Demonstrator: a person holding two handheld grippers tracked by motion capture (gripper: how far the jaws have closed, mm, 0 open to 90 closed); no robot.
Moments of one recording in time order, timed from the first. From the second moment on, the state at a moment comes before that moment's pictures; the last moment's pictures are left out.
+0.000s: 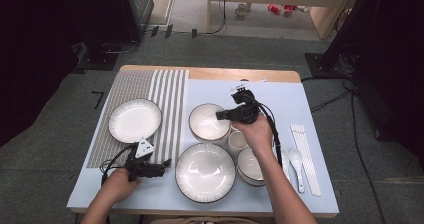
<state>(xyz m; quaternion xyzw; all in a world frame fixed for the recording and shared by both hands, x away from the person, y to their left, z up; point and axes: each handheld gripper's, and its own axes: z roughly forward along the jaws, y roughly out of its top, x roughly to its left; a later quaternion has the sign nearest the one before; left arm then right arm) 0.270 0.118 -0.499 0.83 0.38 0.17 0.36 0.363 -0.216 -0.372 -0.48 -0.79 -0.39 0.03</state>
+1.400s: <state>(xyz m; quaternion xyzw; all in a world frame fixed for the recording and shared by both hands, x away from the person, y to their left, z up) 0.270 0.118 -0.499 0.83 0.38 0.17 0.37 0.378 -0.182 -0.367 -0.48 -0.79 -0.38 0.04</state>
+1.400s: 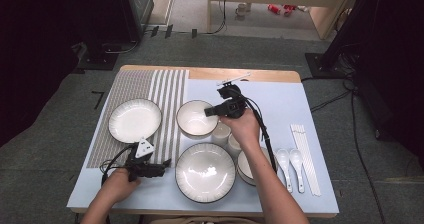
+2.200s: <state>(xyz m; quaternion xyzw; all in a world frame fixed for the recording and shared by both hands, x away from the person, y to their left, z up) 0.270 0.118 -0.499 0.83 0.39 0.17 0.37 0.385 -0.157 -0.366 -0.47 -0.80 -0.38 0.04</state>
